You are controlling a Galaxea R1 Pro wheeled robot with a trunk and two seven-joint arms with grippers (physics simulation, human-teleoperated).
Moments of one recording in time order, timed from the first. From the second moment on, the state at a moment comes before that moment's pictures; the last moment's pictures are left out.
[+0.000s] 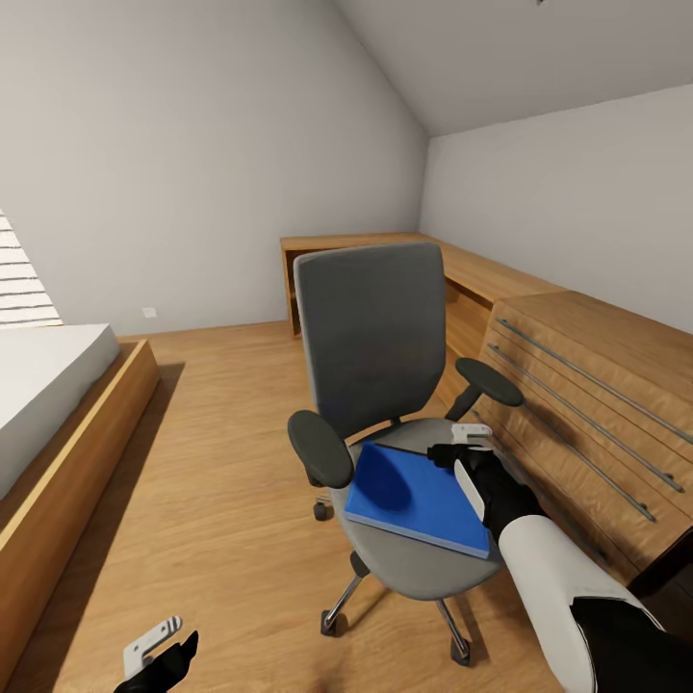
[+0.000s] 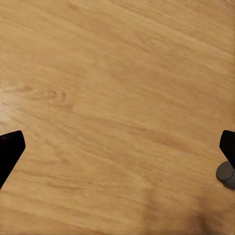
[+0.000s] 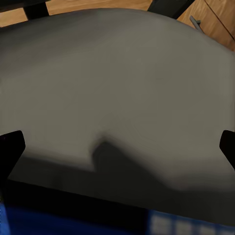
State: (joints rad) left arm -0.15 0.07 0.17 -0.77 0.46 0.05 0.02; right arm -0.90 0.03 -0.04 -0.55 0.04 0.40 -0.11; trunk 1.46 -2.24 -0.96
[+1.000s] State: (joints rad) left arm -0.15 0.07 0.17 -0.77 0.46 0.05 0.02; right arm -0.90 0.03 -0.05 -0.57 0.04 0.40 -0.11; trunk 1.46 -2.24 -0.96
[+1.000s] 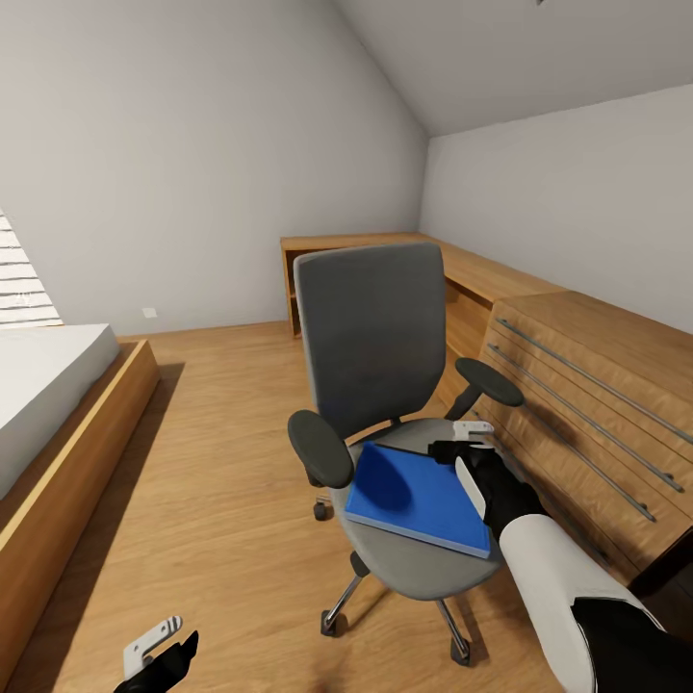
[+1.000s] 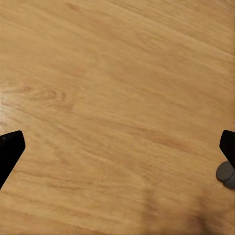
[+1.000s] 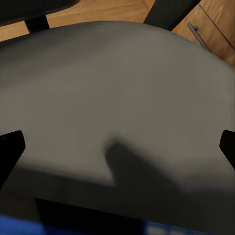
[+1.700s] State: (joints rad) left arm -0.15 0.07 0.17 -0.77 0.46 0.05 0.02; right arm -0.90 0.03 -0.05 -0.57 0.04 0.40 -0.11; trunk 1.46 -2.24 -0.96
